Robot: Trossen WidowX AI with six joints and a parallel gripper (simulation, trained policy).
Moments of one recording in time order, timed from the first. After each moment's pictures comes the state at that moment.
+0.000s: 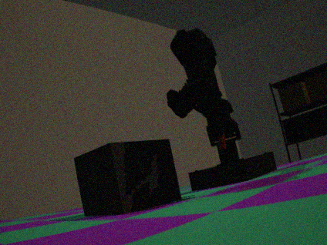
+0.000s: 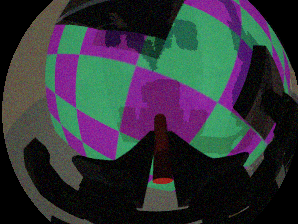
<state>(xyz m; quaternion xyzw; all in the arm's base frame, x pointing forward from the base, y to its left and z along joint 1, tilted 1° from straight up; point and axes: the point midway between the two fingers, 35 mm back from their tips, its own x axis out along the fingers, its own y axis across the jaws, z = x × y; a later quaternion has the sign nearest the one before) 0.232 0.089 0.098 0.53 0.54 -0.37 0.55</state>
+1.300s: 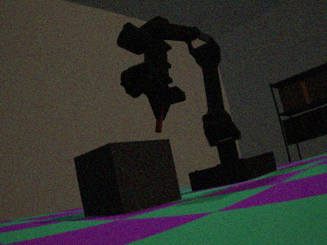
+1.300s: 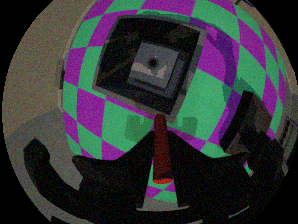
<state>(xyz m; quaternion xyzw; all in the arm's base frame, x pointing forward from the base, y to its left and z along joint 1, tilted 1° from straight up) 0.263 -0.026 0.170 0.51 0.46 -0.41 0.60</state>
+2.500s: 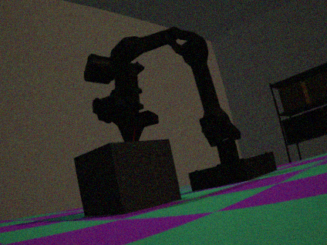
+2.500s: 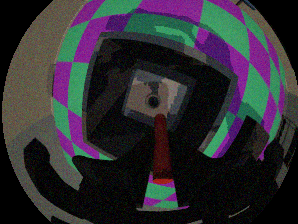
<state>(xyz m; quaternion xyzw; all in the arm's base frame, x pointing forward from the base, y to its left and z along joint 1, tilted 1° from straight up) 0.297 -0.099 0.123 0.49 0.48 -0.43 0.59</state>
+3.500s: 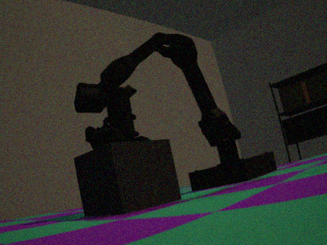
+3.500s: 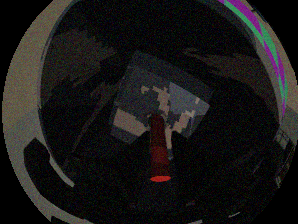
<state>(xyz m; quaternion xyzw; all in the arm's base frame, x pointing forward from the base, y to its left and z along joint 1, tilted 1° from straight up) 0.317 -0.109 0.059 0.46 0.53 -0.41 0.59</state>
